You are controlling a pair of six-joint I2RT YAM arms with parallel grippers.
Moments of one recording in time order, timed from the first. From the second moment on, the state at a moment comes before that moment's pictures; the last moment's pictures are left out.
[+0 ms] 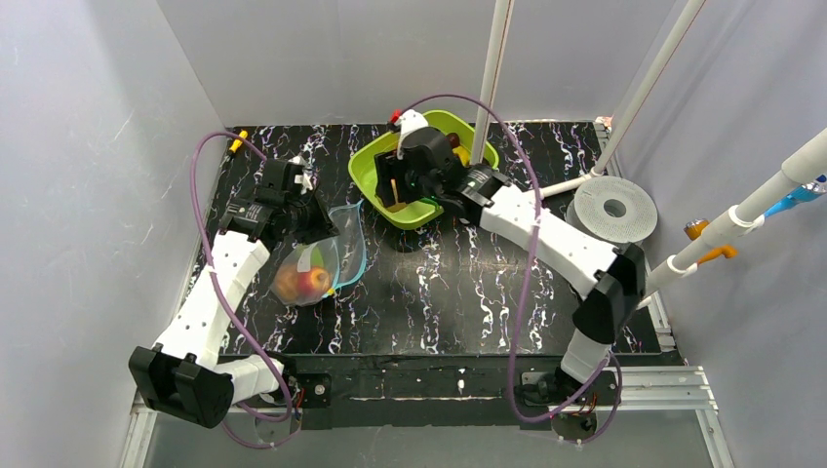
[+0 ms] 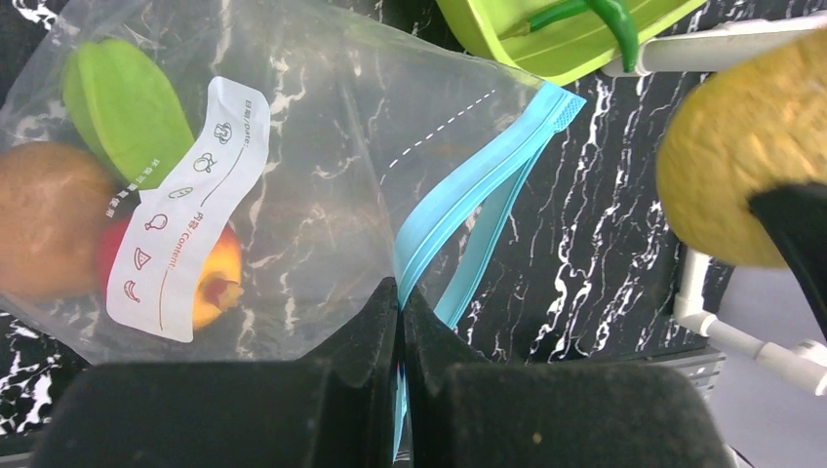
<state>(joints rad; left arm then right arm) -0.29 1.19 1.23 -0.94 0.09 -0.63 0.89 1.75 1.75 -0.54 0.17 0.31</state>
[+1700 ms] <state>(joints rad) -0.26 1.15 1.30 -0.97 0.18 -0.62 0.95 1.73 1.67 -0.45 -0.16 0.39</state>
